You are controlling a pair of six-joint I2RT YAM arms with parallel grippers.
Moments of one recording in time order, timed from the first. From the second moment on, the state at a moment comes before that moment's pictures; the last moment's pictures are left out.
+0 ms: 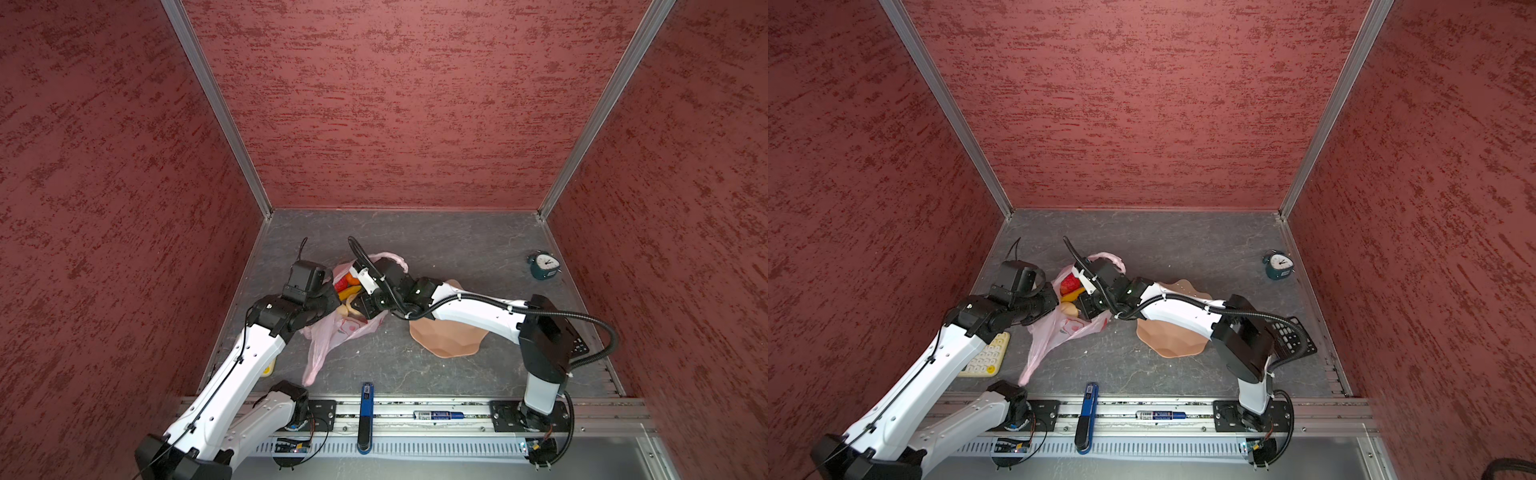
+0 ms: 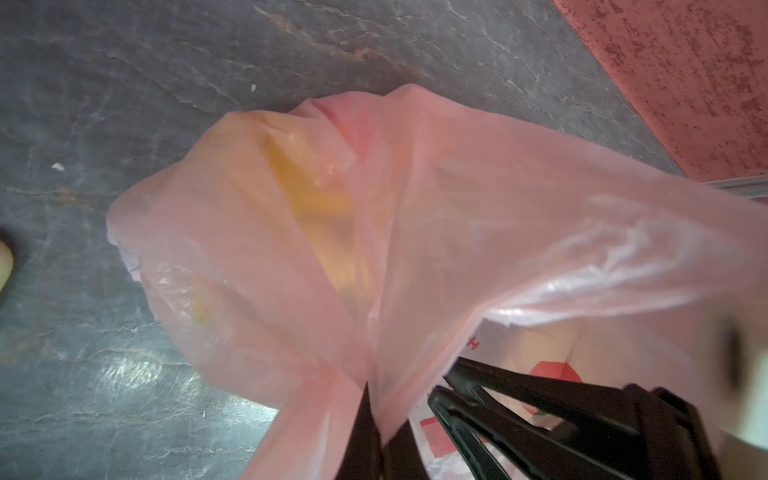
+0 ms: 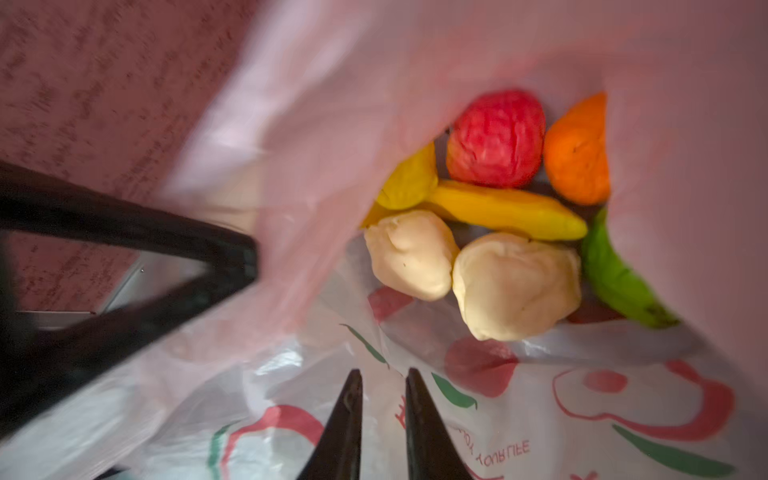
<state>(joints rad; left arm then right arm) -0.36 0.91 0.90 -0.94 -0.05 -0.88 1.00 1.87 1.40 -0.27 -0.25 0.44</state>
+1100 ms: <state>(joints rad) -0.45 0.98 0.77 -0.89 -0.03 -0.99 1.00 1.91 1.39 -0.27 -0.08 0.48</state>
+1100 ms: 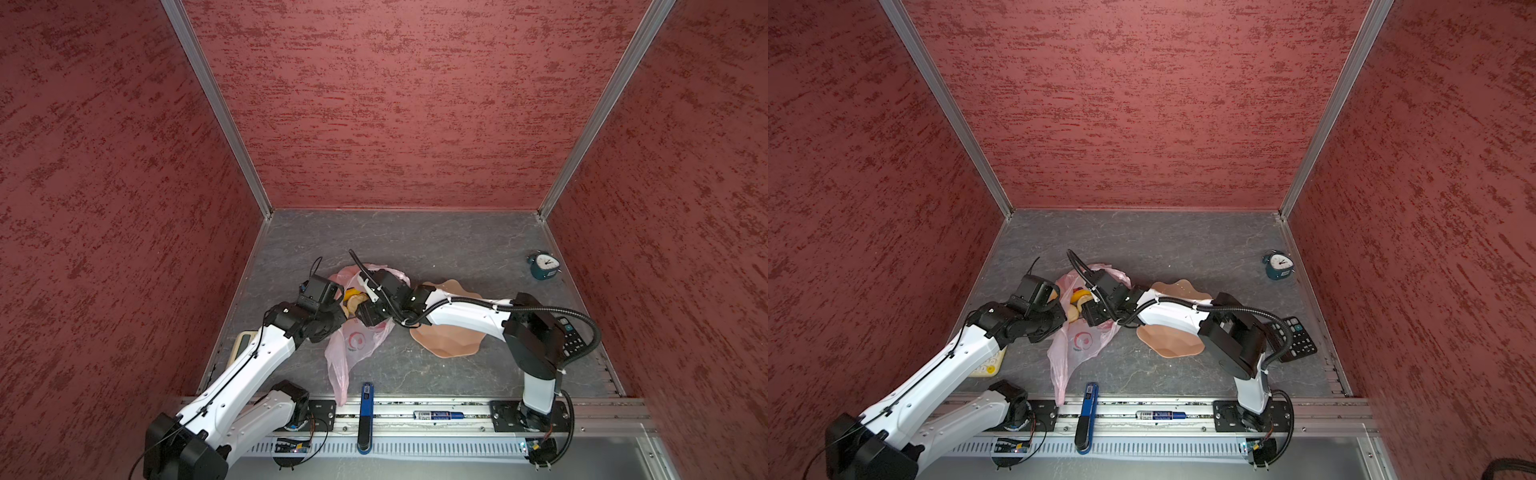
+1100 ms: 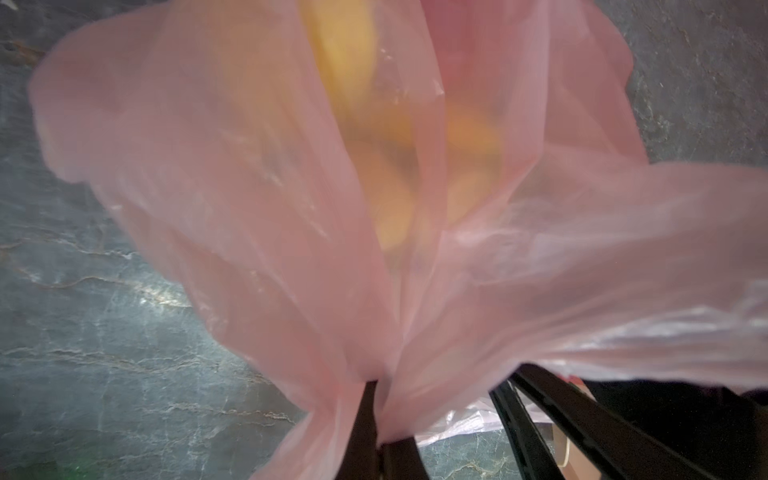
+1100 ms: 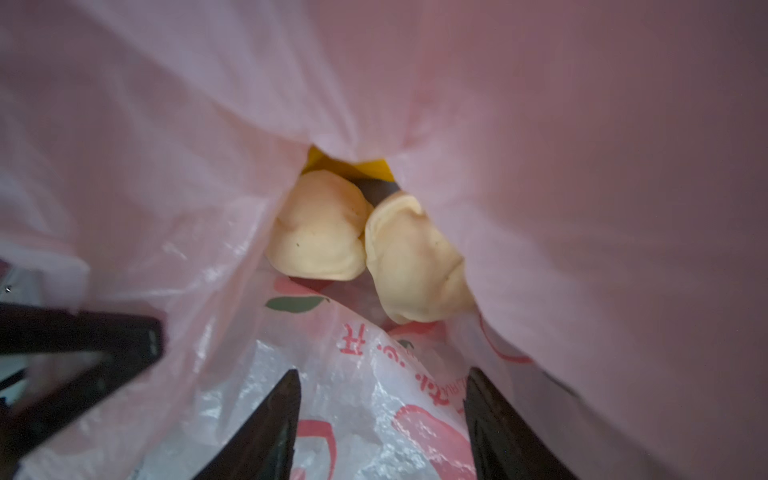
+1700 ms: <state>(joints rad) -0.47 0.96 0.77 -0.87 -0.03 -0.99 0.97 2.07 1.56 -0.31 -0.01 0.54</state>
